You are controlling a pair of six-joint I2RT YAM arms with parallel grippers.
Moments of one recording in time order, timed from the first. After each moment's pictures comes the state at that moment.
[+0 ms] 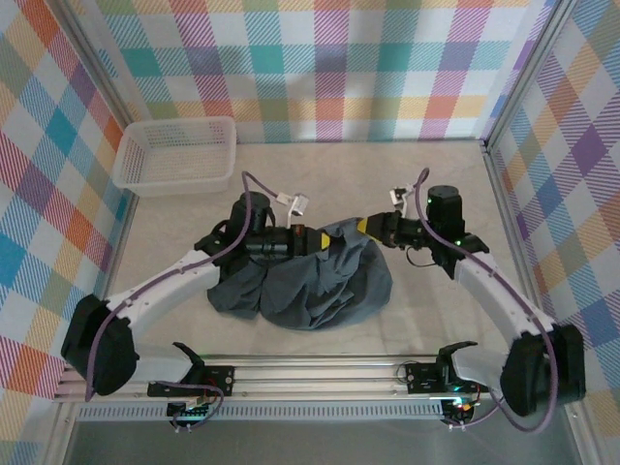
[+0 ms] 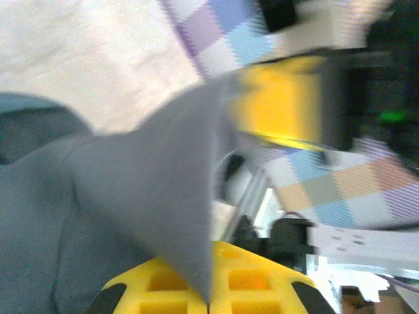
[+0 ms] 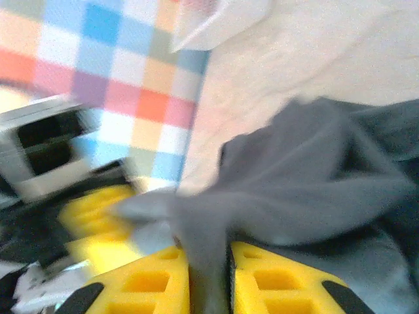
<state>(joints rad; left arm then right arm) -0.64 1.29 0.94 -0.04 0.69 -0.69 0.23 1.22 0.80 -0.15 -0.92 0.72</state>
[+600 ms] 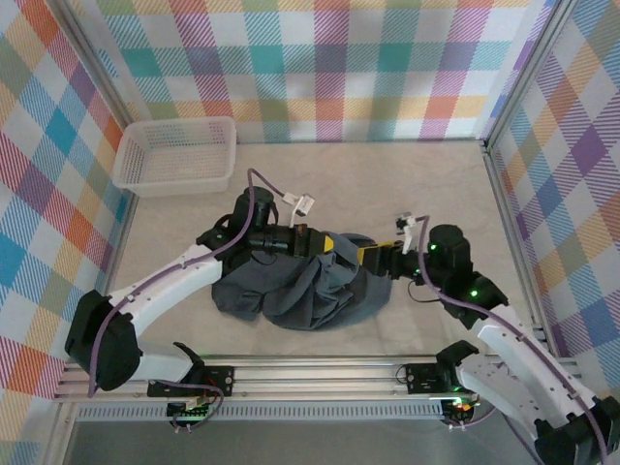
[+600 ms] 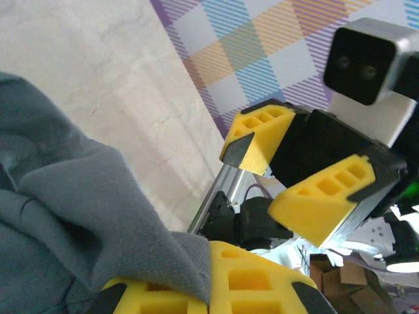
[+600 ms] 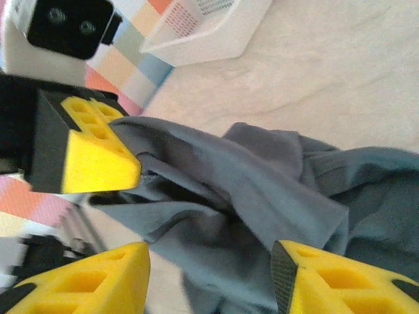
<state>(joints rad) -0.64 1.35 0.99 -0.12 0.79 -0.67 0.52 0.78 0.65 -0.28 -0.41 0.44</state>
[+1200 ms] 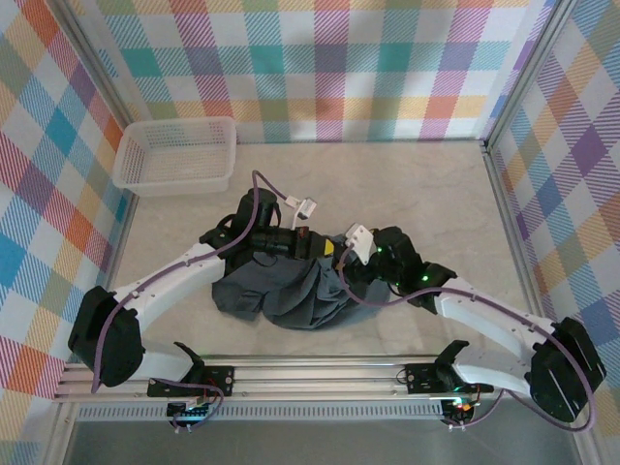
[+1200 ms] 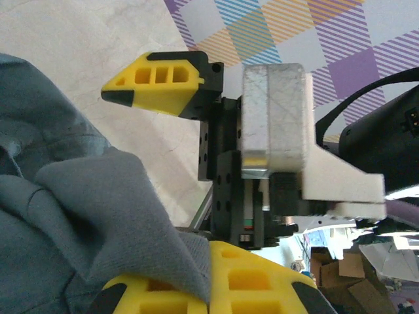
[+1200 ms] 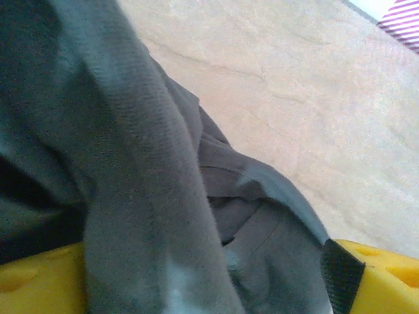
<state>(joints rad) -0.64 1.37 0.99 -0.14 0.79 -0.66 0.74 1.12 0.65 -0.14 0.07 -0.25</state>
